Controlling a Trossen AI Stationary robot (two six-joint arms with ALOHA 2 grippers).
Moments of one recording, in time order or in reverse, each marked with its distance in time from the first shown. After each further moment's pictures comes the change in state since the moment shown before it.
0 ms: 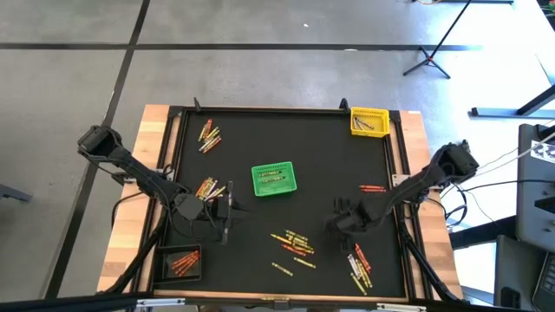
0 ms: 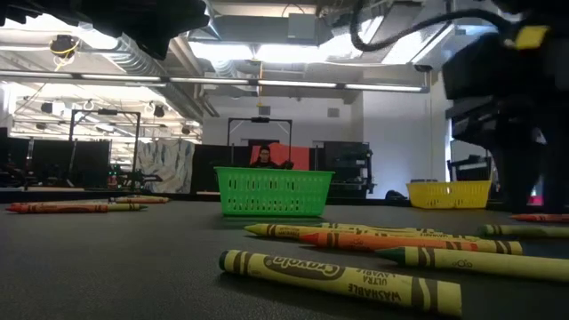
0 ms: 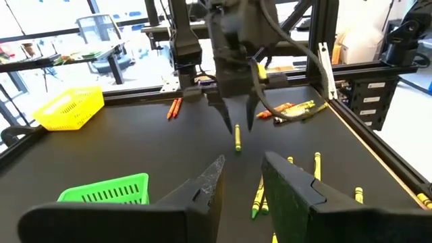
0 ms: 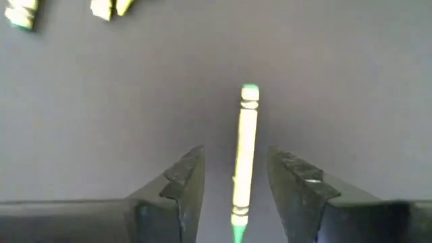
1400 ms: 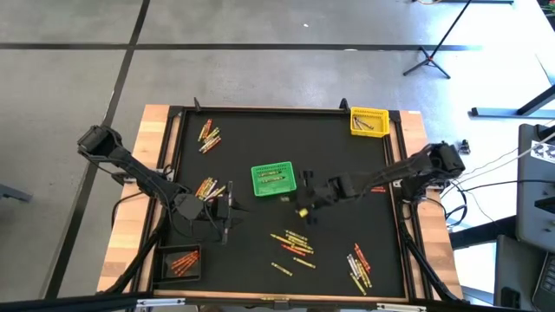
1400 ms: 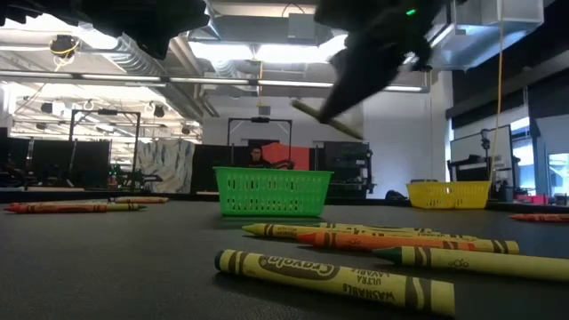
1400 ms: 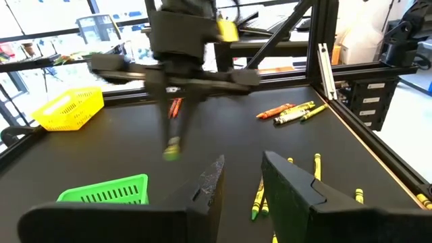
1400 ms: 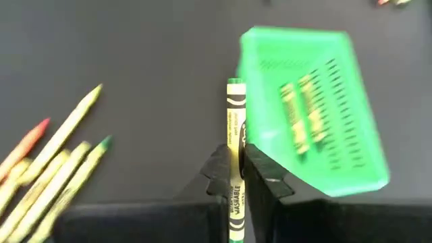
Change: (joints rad) left arm 0.000 0.000 0.000 0.003 0.000 0.000; right arm -0.276 0.090 0.310 0.187 0.215 -0.498
